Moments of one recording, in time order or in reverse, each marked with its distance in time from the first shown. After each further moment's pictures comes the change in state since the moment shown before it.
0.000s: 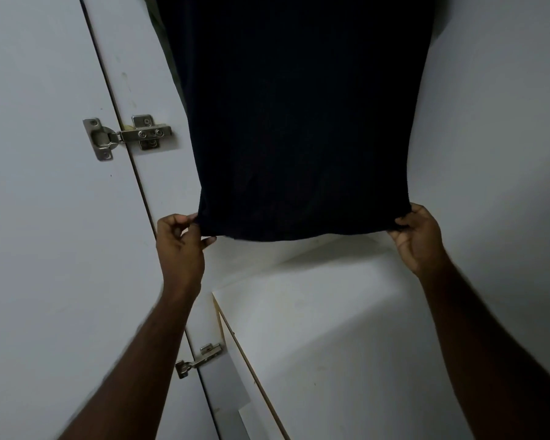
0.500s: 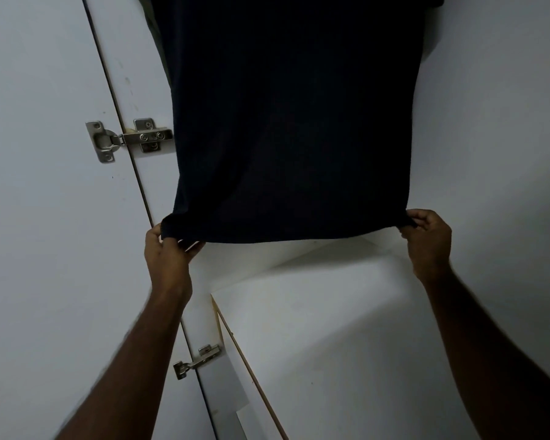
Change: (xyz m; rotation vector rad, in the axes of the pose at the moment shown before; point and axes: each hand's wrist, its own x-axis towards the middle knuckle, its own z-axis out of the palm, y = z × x) left_hand 0.005 -0.003 -0.015 -0.180 0.067 -0.225; right_hand -0.002 0.000 -0.022 -0.594 0.234 -0.293
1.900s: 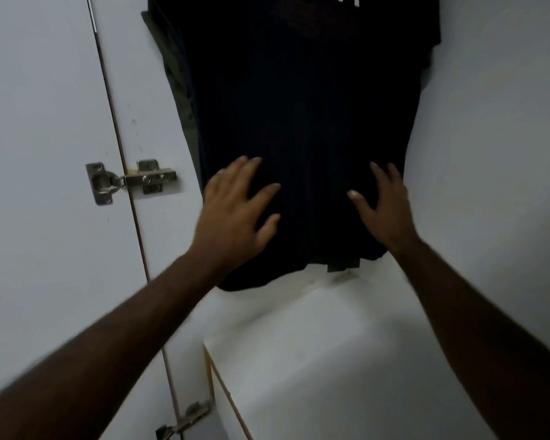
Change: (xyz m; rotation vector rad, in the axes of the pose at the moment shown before) left_hand 0.034 0.076 0.100 1.193 -0.461 1.322; right_hand 0.049 -0.102 0.088 -0.684 -0.123 -0.516
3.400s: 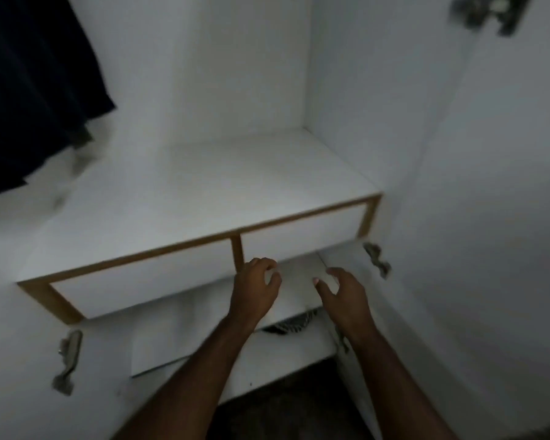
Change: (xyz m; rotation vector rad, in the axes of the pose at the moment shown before) left_hand -0.356 0.166 -0.085 -1.553 -0.918 0.166; right_hand -0.591 -0.315 -0.069 -0.504 0.399 1.310
